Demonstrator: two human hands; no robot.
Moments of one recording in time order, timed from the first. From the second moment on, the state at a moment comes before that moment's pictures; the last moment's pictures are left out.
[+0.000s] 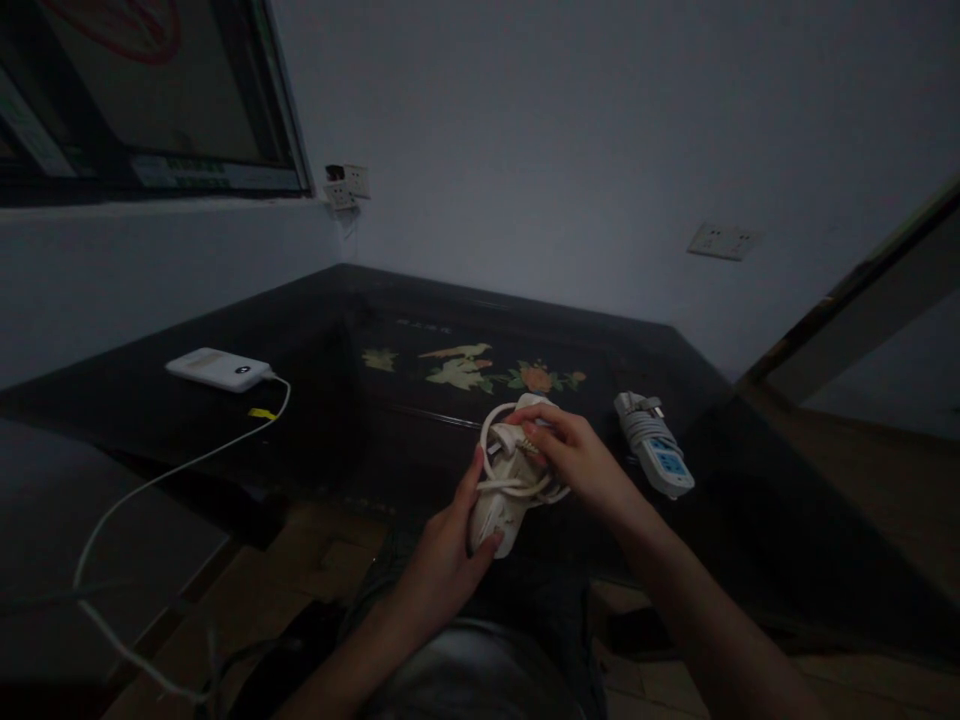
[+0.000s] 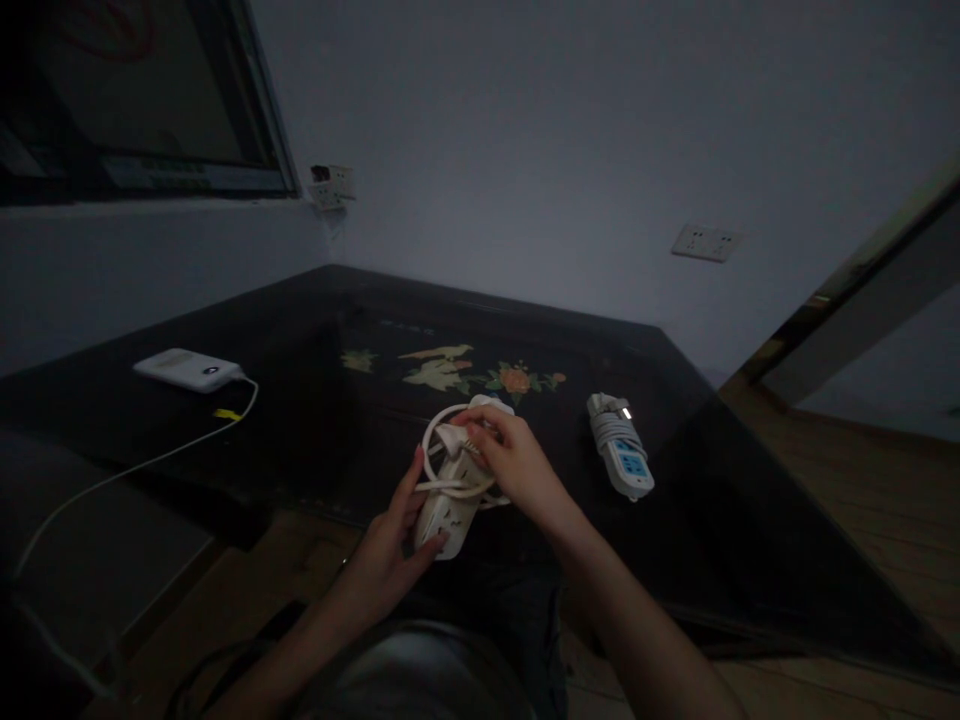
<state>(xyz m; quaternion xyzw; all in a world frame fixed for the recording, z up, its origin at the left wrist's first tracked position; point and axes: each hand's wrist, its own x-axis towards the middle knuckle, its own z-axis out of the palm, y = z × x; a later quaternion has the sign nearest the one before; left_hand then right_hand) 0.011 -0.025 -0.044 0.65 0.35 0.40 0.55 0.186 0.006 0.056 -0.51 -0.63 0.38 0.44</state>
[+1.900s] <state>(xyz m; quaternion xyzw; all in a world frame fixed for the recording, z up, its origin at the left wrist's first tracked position) 0.015 -0.039 -0.045 0.64 0.32 0.41 0.56 0.171 -0.010 0.077 -0.63 -0.74 0.11 0.19</state>
